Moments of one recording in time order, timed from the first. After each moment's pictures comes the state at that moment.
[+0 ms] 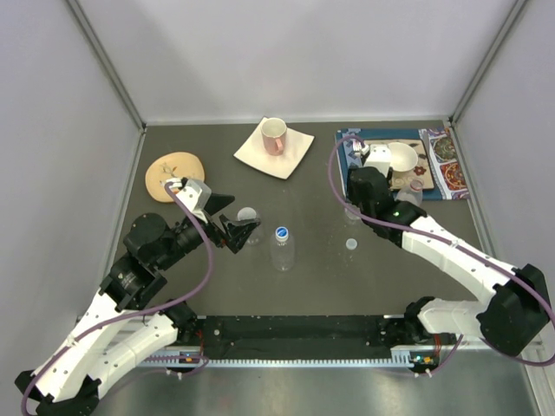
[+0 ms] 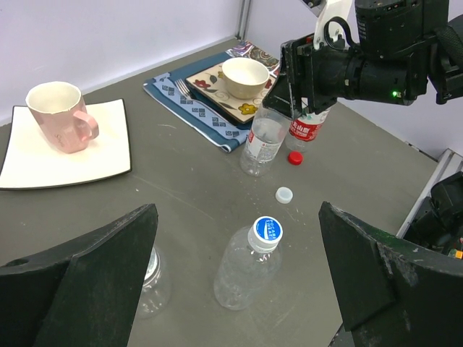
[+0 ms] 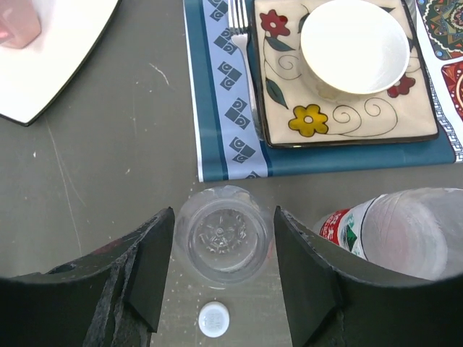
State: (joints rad) left arm -0.66 0.59 0.85 -0.27 0.17 -0.16; right arm 0.64 1.21 0.92 -0.26 0.66 0.33
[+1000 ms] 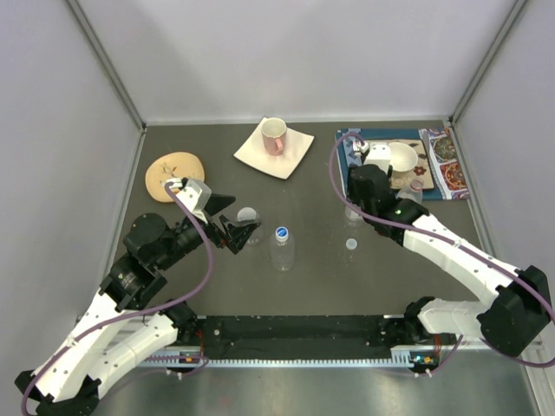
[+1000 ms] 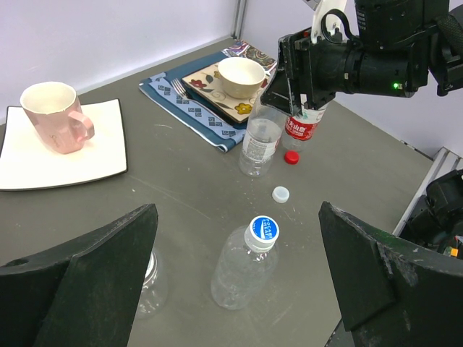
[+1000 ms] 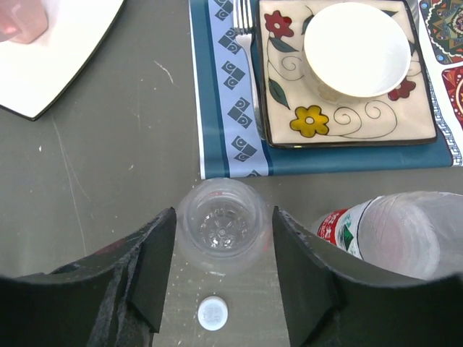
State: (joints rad) left arm -0.66 0.59 0.85 -0.27 0.18 -0.17; right arm 0.64 1.20 0.95 -0.31 0.63 0.32
